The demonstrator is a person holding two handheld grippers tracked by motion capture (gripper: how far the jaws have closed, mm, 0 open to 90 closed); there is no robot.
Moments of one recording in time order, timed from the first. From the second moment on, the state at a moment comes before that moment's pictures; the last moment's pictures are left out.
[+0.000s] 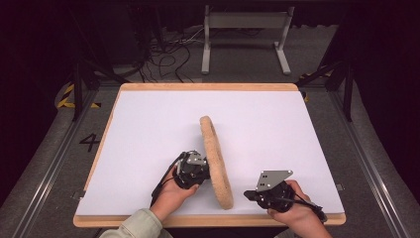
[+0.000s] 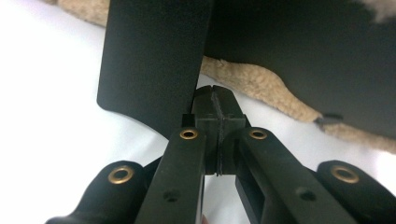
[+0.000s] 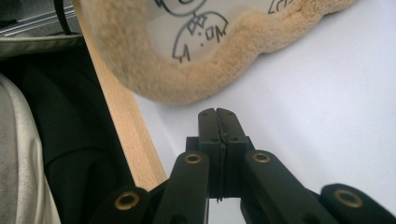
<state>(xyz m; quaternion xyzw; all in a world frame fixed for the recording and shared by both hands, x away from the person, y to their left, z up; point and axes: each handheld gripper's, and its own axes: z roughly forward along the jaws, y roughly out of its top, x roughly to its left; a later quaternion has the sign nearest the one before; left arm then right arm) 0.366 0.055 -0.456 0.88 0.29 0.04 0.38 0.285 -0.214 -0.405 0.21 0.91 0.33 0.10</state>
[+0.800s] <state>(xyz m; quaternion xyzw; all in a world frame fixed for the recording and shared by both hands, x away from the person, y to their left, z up) 0.403 0.088 -0.457 0.86 0.33 0.04 0.39 0.287 -0.217 -0.407 0.22 0.91 0.33 0.10</state>
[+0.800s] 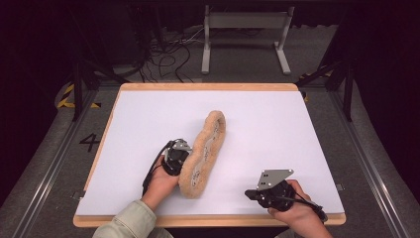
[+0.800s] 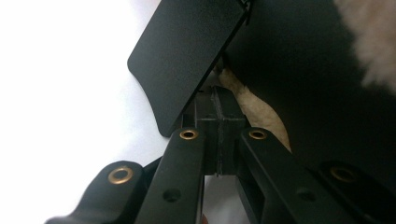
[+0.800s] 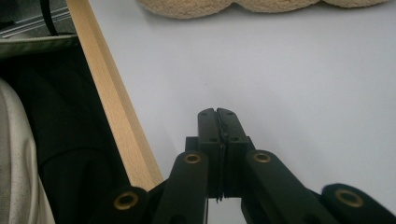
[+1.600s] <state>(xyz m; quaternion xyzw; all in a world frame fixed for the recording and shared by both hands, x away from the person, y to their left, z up) 0.361 0.156 -0.404 0.81 0.38 0.08 0.45 0.307 -0.225 -0.407 0.24 0.90 0.34 0.12</state>
